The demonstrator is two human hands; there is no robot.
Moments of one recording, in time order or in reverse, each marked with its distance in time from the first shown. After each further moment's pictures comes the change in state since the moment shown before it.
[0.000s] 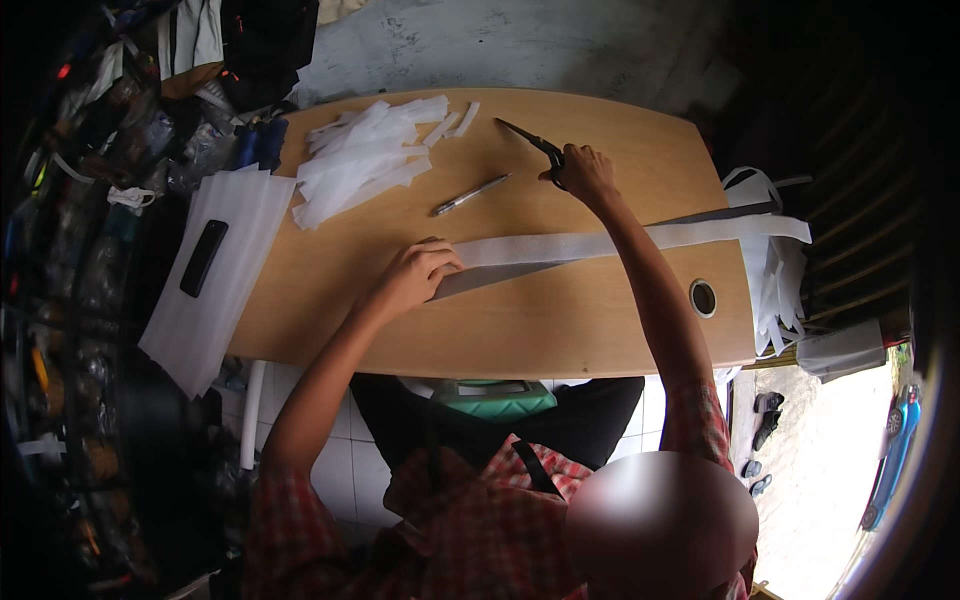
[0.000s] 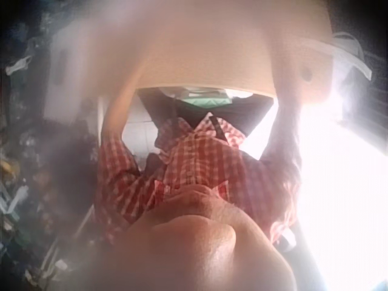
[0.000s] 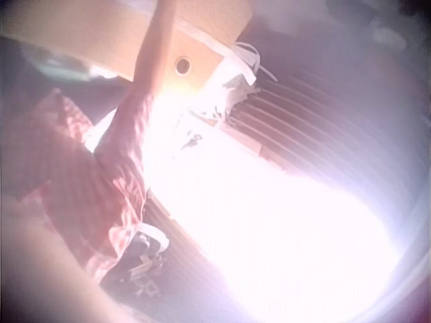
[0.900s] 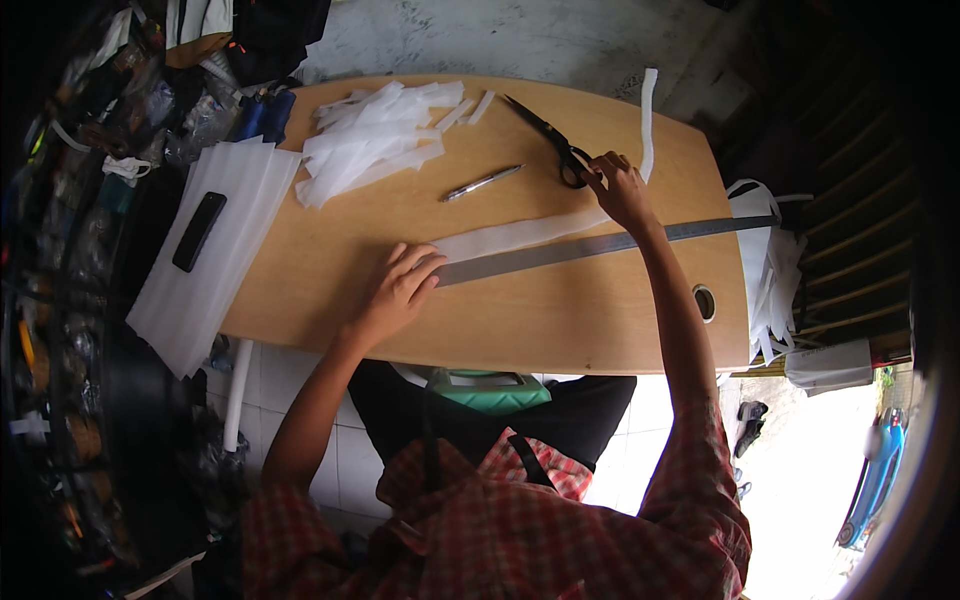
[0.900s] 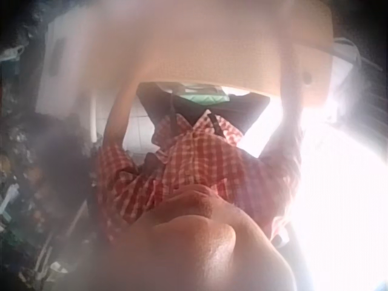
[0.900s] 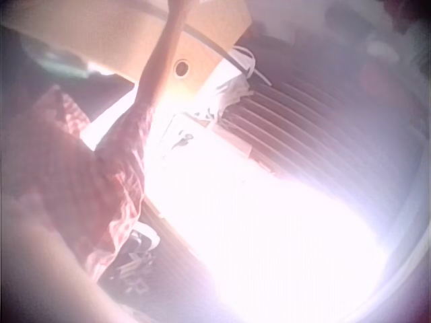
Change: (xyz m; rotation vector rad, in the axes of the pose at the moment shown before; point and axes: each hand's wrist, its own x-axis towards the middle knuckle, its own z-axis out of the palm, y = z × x) left_hand -0.063 0.009 0.003 0.251 0.192 -0.056; right_hand -0.031 0.039 0.018 0.265 0.254 -0.291
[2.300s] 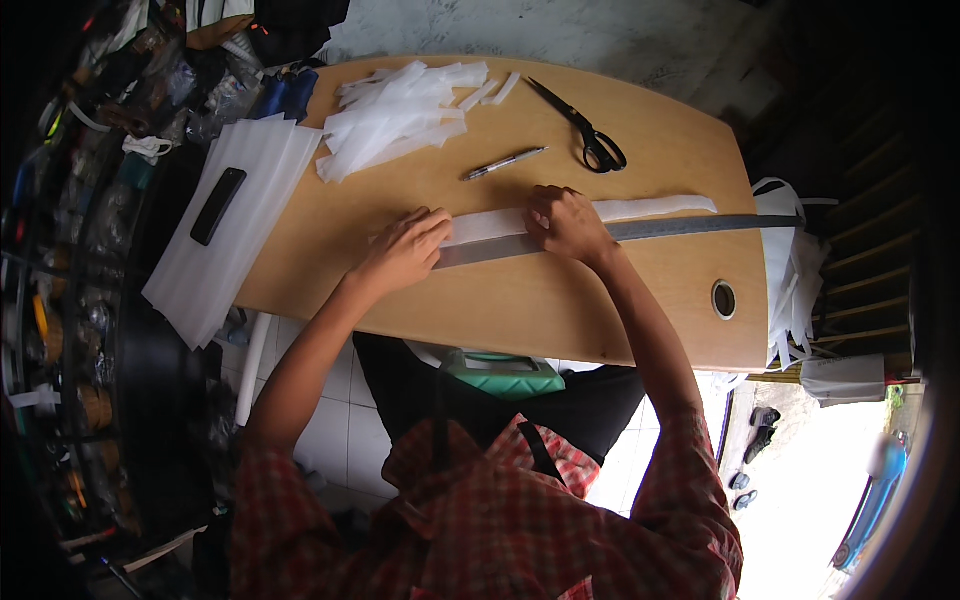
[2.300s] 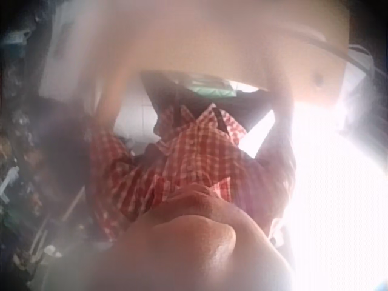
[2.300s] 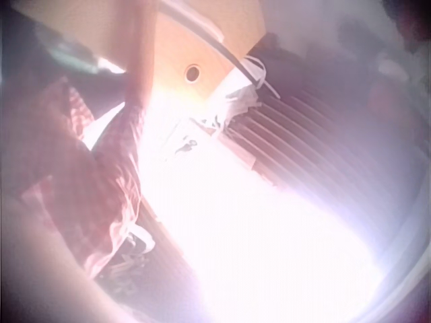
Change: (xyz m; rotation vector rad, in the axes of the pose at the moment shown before) left_hand 0.026 -0.009 -0.023 0.141 -0.229 0.044; right_hand -0.036 -0.114 0.031 0.125 -0.308 -0.290
